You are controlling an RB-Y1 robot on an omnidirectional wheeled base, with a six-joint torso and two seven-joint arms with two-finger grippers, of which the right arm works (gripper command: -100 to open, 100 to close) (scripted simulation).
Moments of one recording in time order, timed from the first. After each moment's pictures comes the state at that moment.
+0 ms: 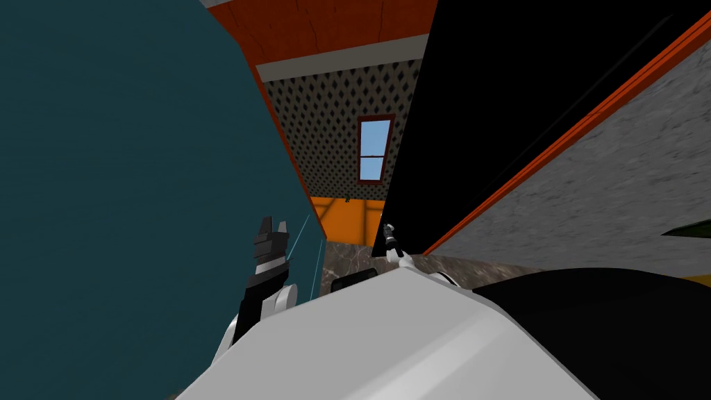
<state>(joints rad) -0.11 -0.16 -0.12 -0.66 -0.25 -0.66 0.13</state>
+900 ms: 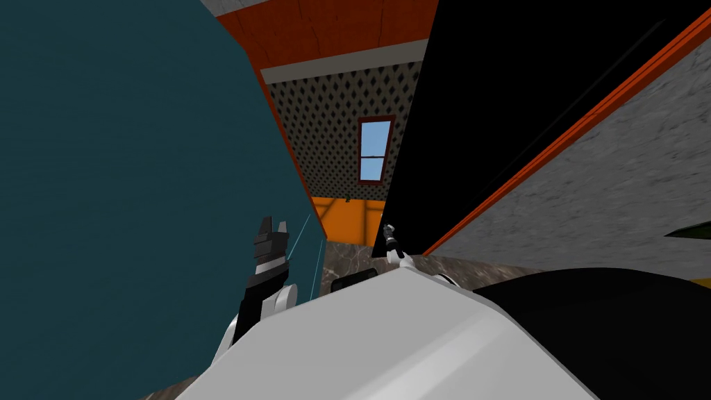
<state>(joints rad) -0.09 -0.16 -0.11 -0.68 -0.26 -0.66 0.08</state>
